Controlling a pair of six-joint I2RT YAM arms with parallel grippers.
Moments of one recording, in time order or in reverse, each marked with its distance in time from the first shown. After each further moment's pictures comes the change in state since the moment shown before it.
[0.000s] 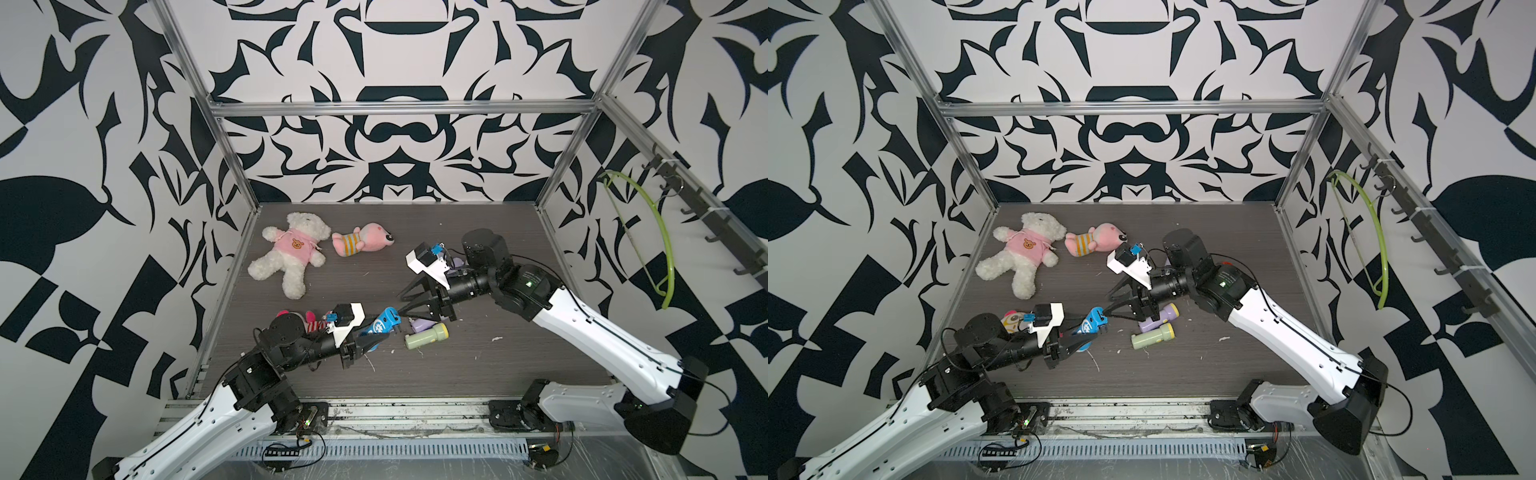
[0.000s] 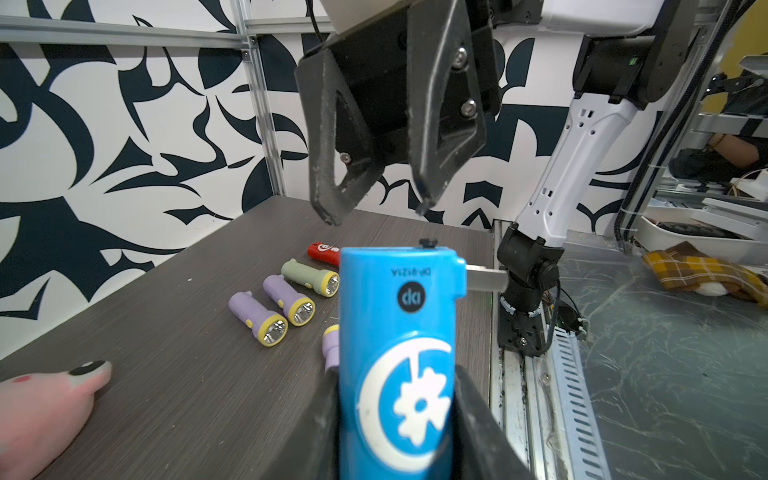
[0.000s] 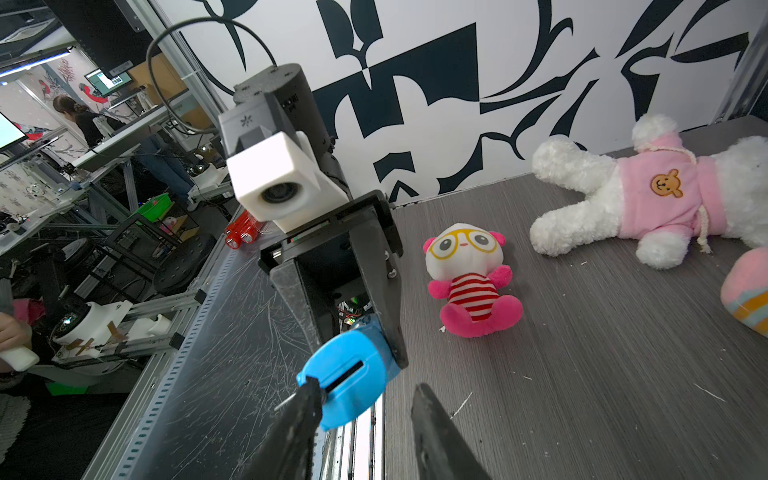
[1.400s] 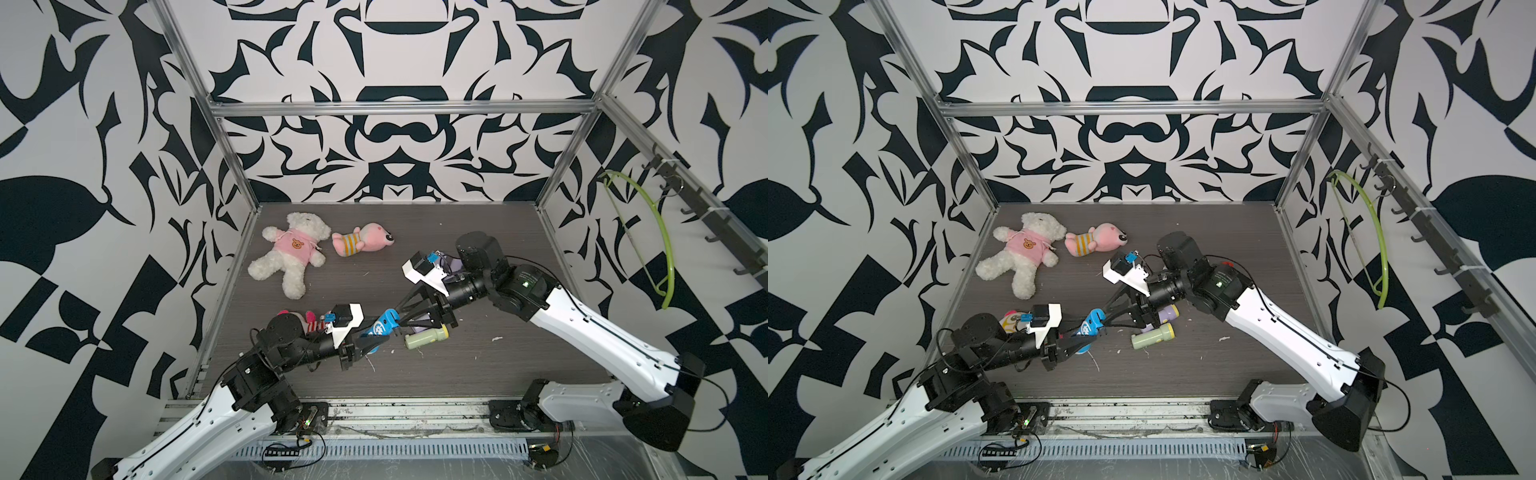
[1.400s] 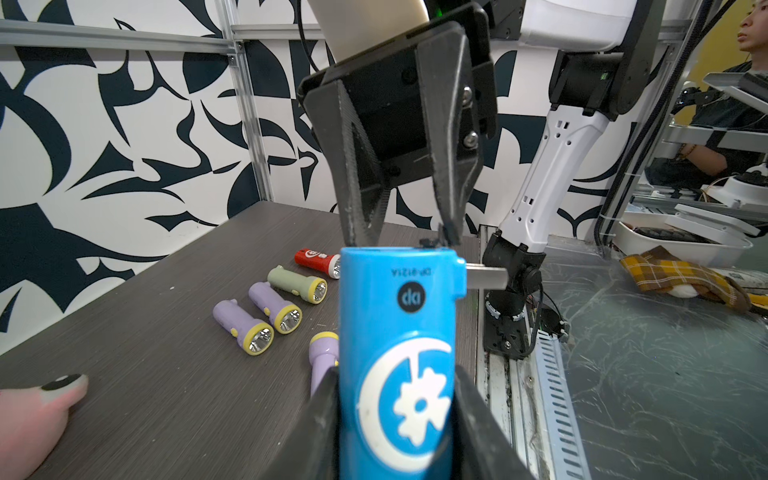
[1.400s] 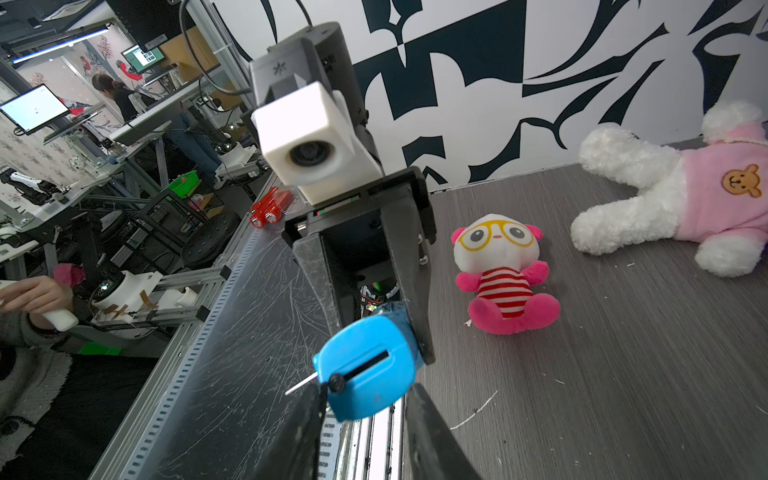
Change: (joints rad) left arm 0.000 0.000 0.013 -0.002 0.033 -0.017; right arm 0.025 0.014 0.019 -0.071 -0.056 -0.063
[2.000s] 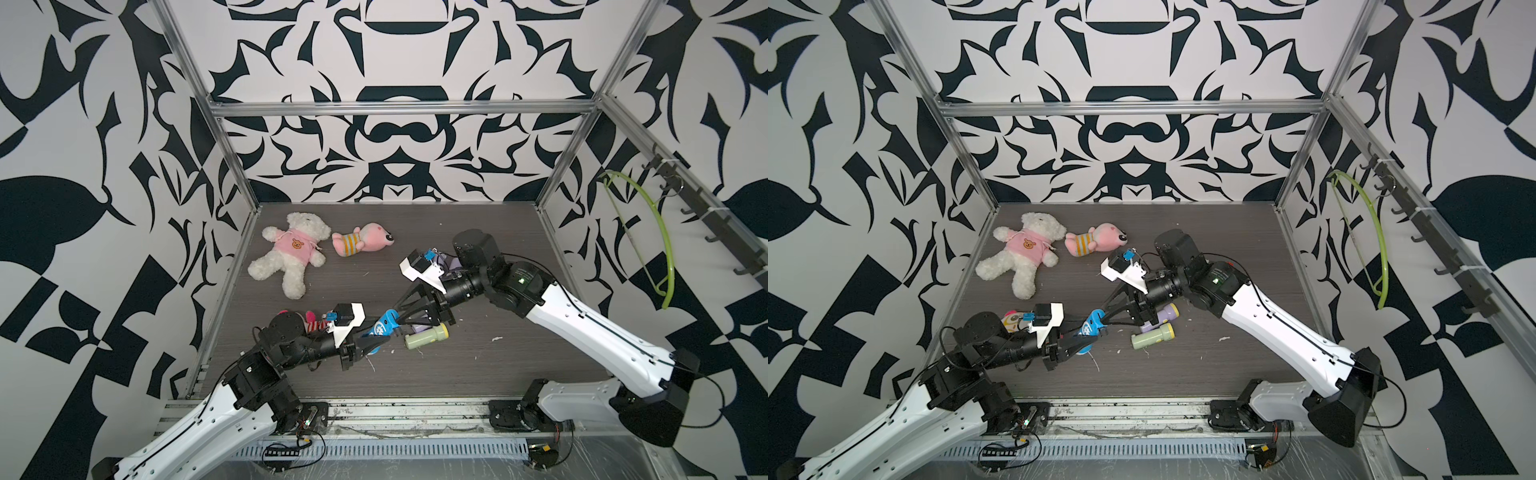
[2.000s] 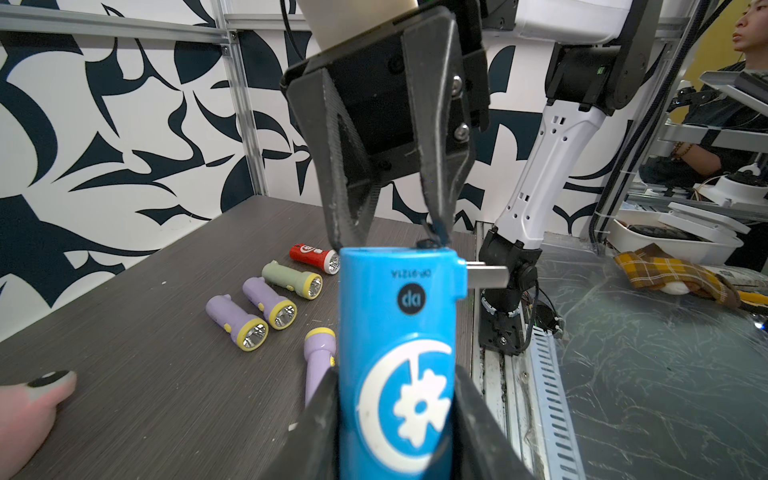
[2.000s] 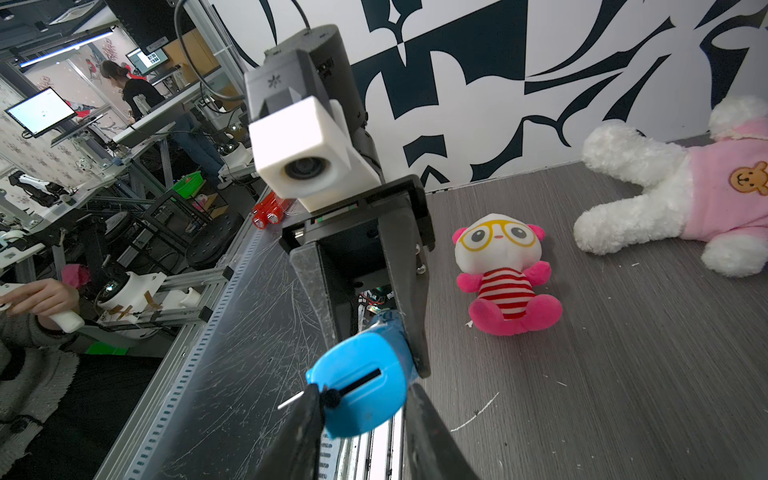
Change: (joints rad) left arm 0.002 0.011 0.000 -0.001 0.017 -0.007; right arm -0.001 0.026 0.019 -0.003 -0.013 0.001
